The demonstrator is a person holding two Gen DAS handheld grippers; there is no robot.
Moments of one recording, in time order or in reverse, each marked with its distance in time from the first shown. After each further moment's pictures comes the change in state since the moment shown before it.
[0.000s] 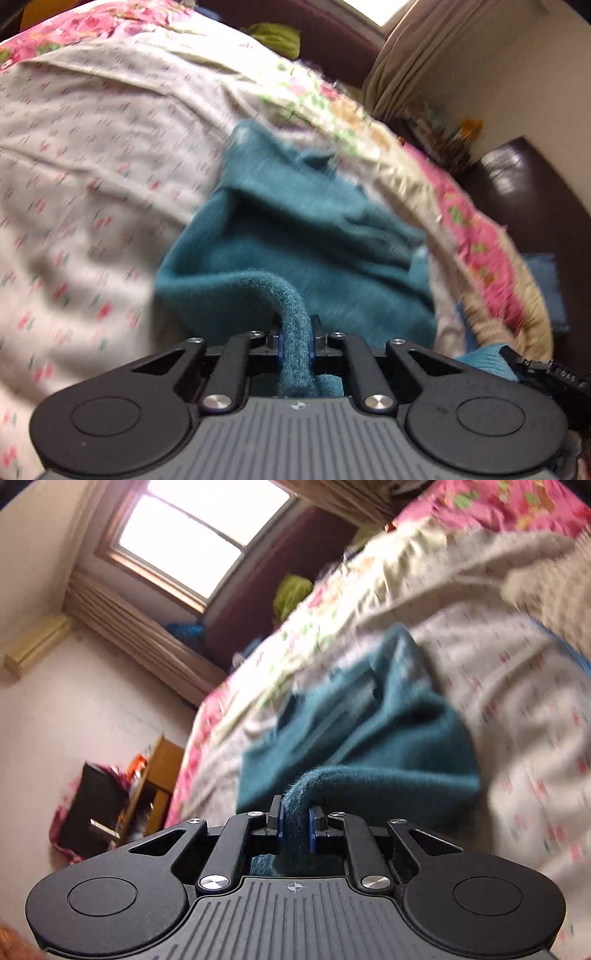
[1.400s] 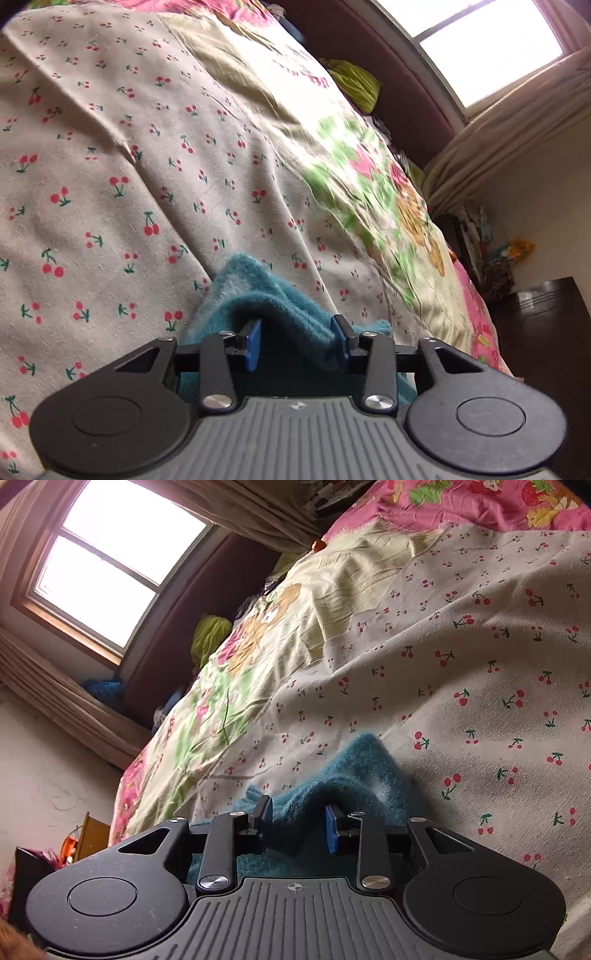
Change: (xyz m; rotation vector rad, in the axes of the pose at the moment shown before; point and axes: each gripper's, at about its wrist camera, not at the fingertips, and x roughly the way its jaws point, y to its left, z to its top) left arm 0.182 0.050 0.172 -0.342 -0.145 0.042; right arm 0.193 -0.076 0.136 0.142 -0.101 -0.215
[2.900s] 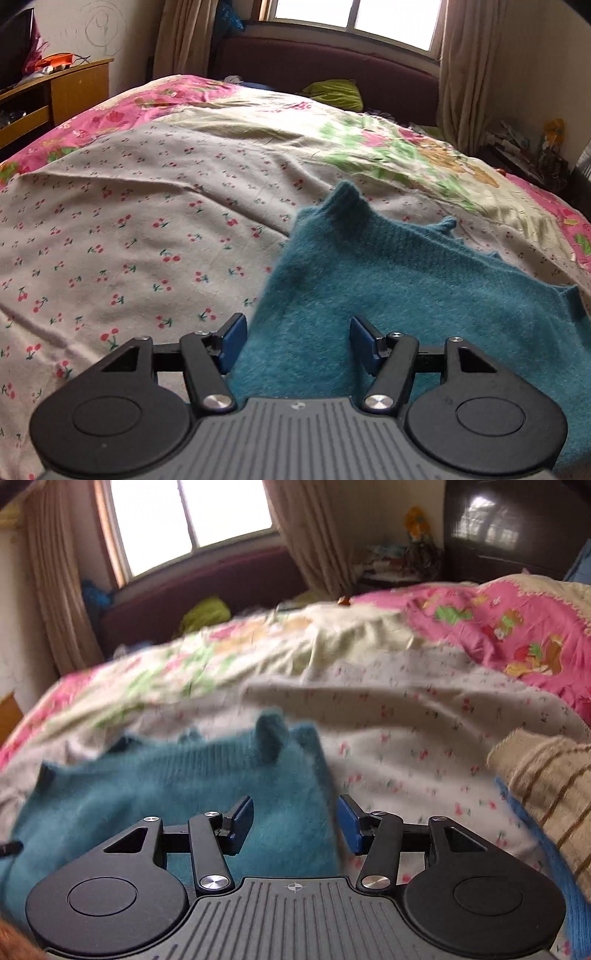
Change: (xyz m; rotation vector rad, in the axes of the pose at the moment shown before) left arm -0.047 0.004 -0.100 0.524 -0.142 0.325; right arm -0.051 0.018 -0.076 -0.575 -0.093 -0.311
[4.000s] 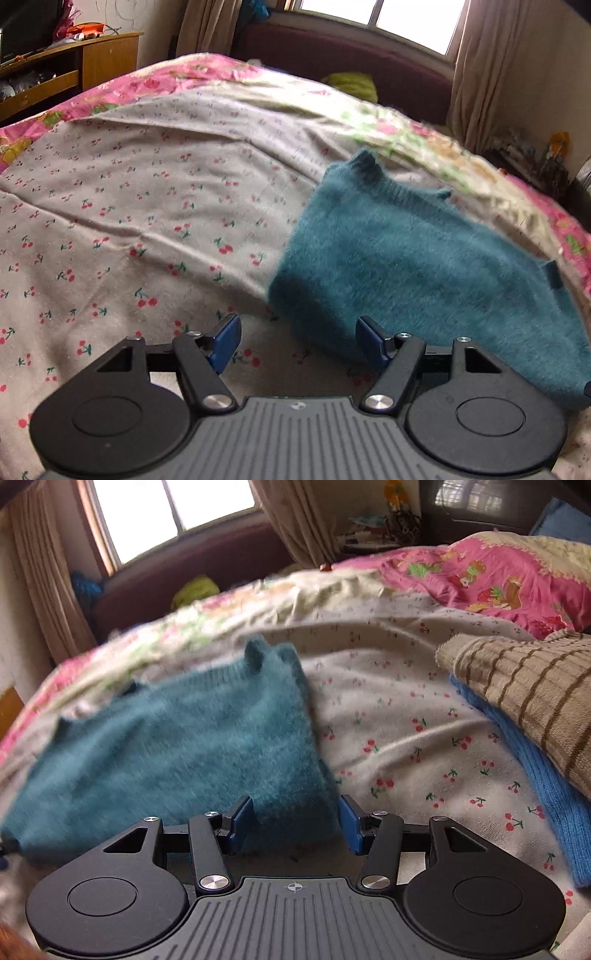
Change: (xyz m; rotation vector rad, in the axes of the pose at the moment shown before) left arm -0.064 0.026 -0.057 -0.071 0.045 0.008; right arm -0.055 -0.015 -0.066 0.070 0.062 -0.010
